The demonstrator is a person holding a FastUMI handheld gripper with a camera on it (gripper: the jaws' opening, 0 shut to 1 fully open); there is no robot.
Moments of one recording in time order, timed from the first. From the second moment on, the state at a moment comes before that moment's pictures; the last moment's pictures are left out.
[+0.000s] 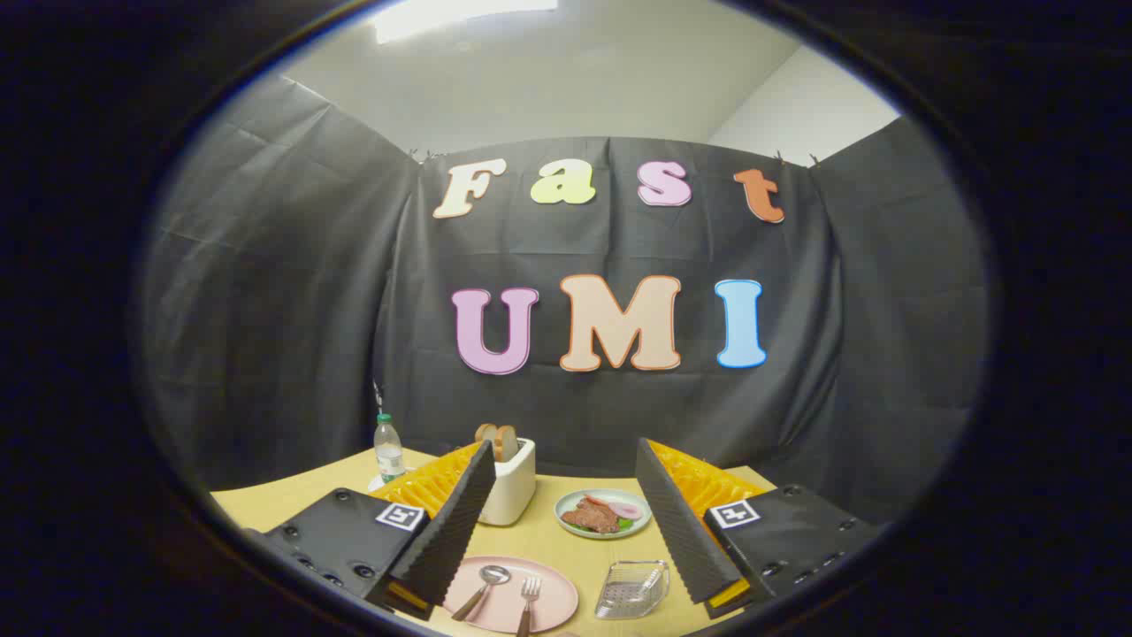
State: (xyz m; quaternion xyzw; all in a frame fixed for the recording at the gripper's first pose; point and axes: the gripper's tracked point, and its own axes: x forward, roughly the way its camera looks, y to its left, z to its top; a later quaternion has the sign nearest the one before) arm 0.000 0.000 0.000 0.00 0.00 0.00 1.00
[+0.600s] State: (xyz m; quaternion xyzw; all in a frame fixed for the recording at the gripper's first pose) arm 0.011 -0.001 0.003 0.00 0.00 0.01 1.00
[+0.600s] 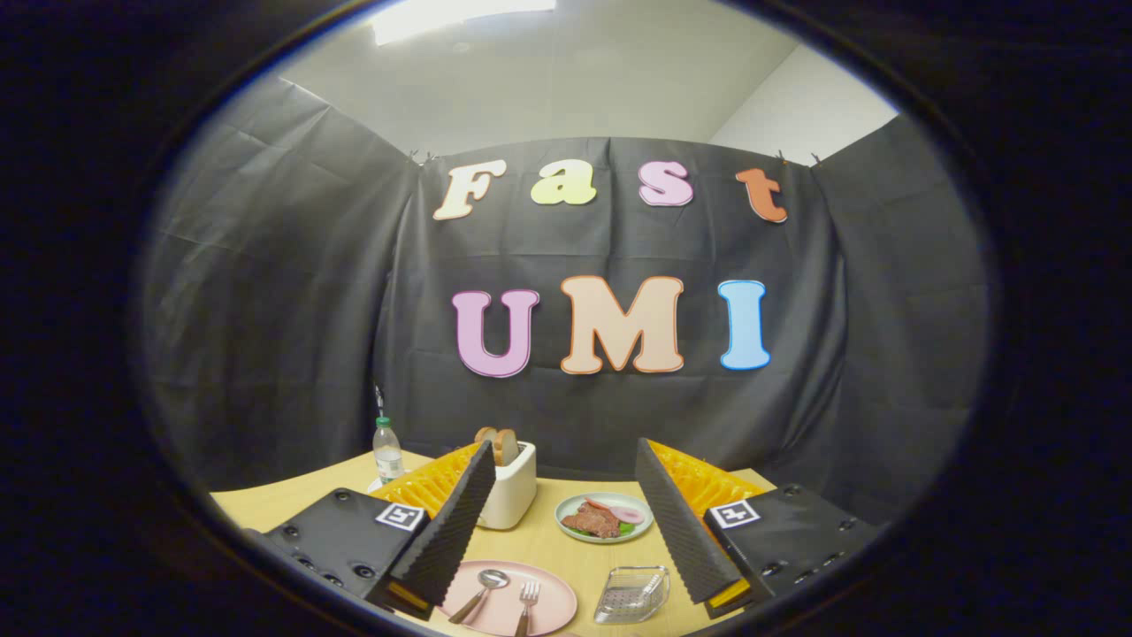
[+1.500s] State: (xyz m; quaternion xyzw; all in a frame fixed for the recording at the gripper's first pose) arm 0.027 0.032 -0.090 -0.01 0.12 0.07 0.99
